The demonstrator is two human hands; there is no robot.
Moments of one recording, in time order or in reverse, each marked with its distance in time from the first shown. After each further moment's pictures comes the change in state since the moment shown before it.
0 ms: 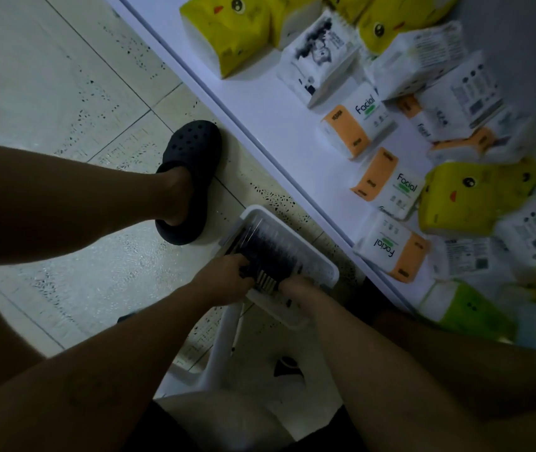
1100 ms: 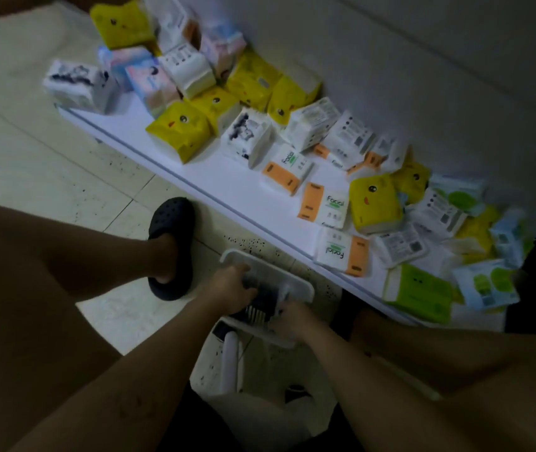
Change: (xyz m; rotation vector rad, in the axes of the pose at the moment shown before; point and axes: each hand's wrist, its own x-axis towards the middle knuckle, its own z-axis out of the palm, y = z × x) left_hand -0.028 0.050 -0.016 0.237 0.128 0.205; right_hand -0.085 0.042 0.010 0.017 0.284 -0.367
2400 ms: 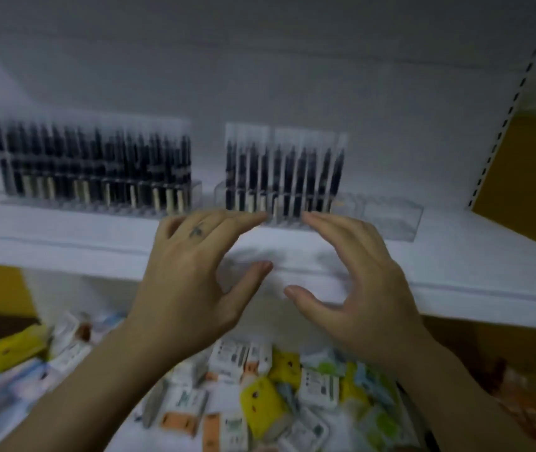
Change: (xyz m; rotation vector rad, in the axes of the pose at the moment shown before) left_hand -0.210 0.352 -0.223 0.291 1.117 1.378; right_hand -0.405 -0.059 -0.285 -0.236 1.713 -0.859
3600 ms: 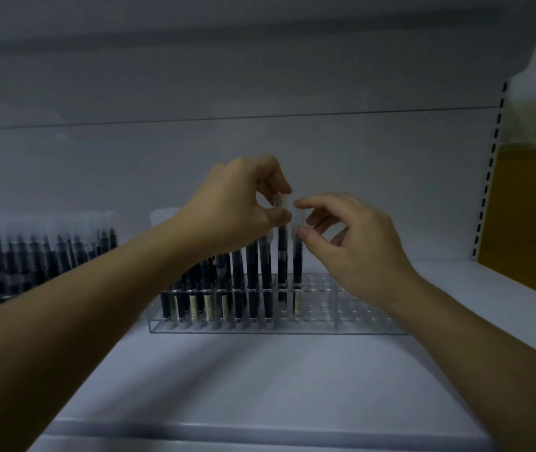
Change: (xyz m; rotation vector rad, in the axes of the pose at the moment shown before) left_hand 0.219 -0.002 0.073 -0.144 -0.261 -0.049; right_hand 0.130 0.136 -0.018 0.106 0.140 0.100
